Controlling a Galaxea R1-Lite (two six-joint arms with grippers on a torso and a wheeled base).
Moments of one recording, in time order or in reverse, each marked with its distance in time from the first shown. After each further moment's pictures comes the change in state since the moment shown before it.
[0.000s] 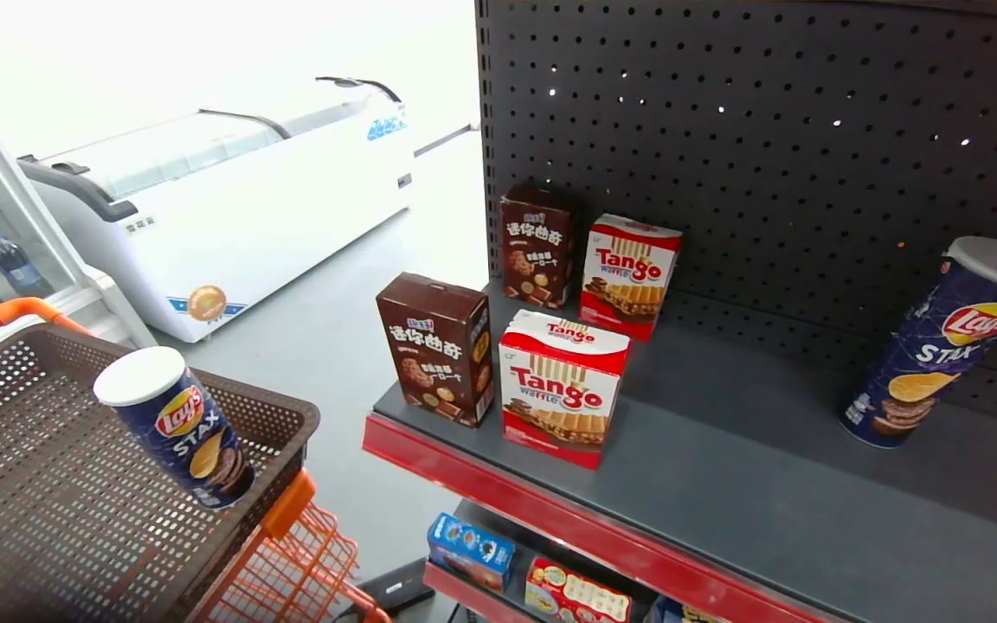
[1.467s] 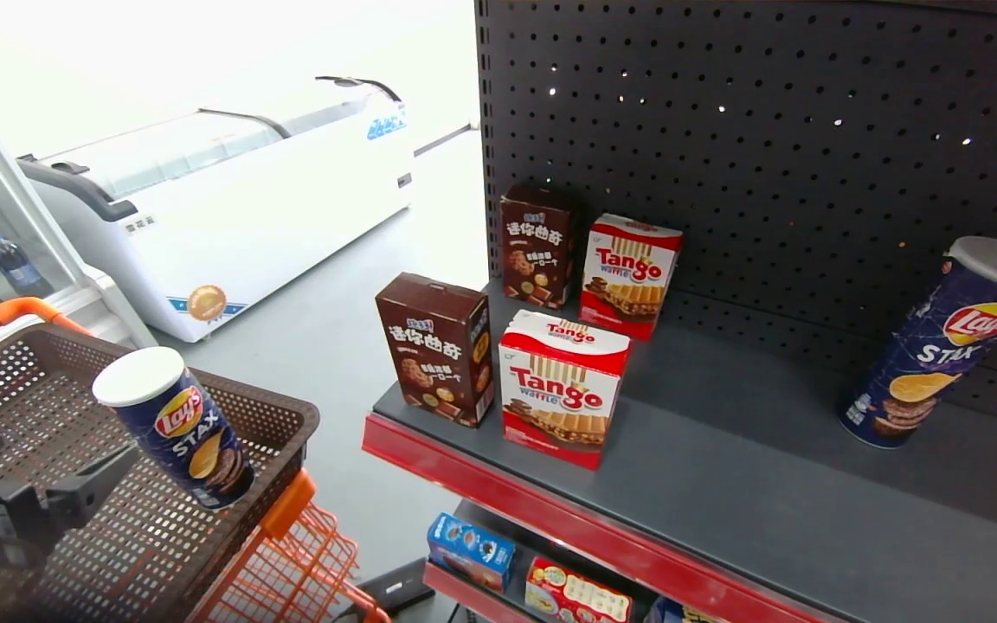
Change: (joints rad) left arm 0.145 1.048 -0.326 -0.478 -0.043 0.057; right arm 0.000 0.000 0.000 0.000 0.000 0.000
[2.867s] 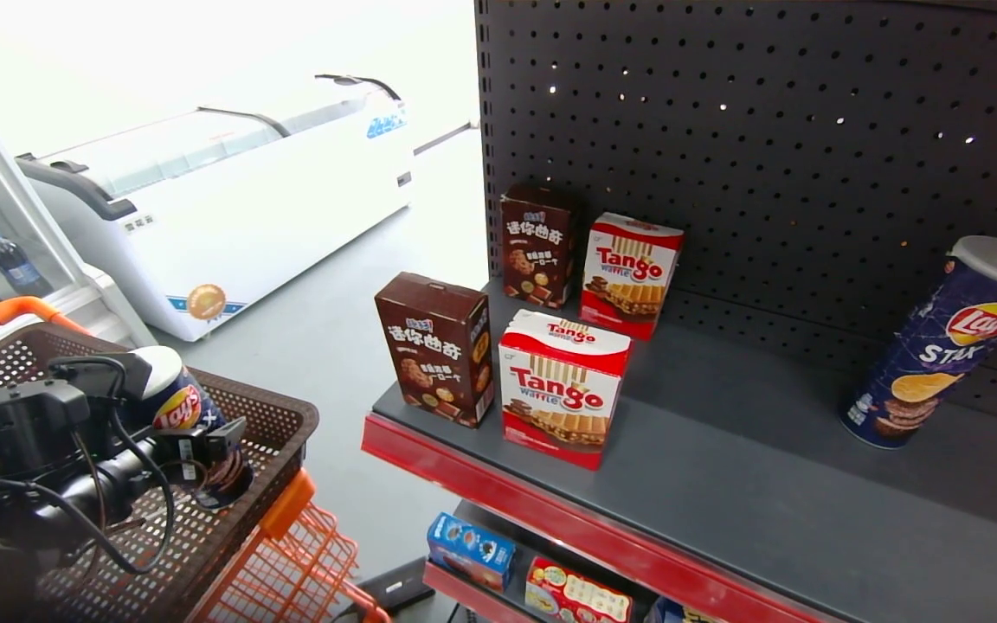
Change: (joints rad) left arm 0.030 0.784 -0.038 -0.651 0.034 -0.004; right arm 0.000 0.000 0.000 0.000 0.000 0.000
